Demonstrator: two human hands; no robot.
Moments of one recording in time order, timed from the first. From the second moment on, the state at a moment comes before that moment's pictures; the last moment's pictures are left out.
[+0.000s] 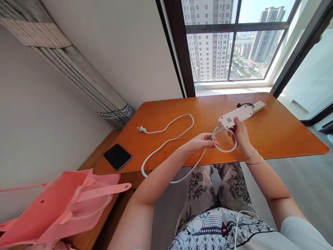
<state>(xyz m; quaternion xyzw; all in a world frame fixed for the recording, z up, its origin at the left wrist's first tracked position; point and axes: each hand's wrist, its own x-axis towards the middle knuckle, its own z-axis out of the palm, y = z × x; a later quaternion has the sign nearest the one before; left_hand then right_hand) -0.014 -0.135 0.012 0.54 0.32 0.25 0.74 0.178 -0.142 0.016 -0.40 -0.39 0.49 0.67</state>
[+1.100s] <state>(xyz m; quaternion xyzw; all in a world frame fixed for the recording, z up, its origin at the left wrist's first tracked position) -0.011 -0.136 0.034 0.51 0.36 0.28 0.73 0.190 -0.134 -0.024 -0.34 -0.35 0.67 0.56</state>
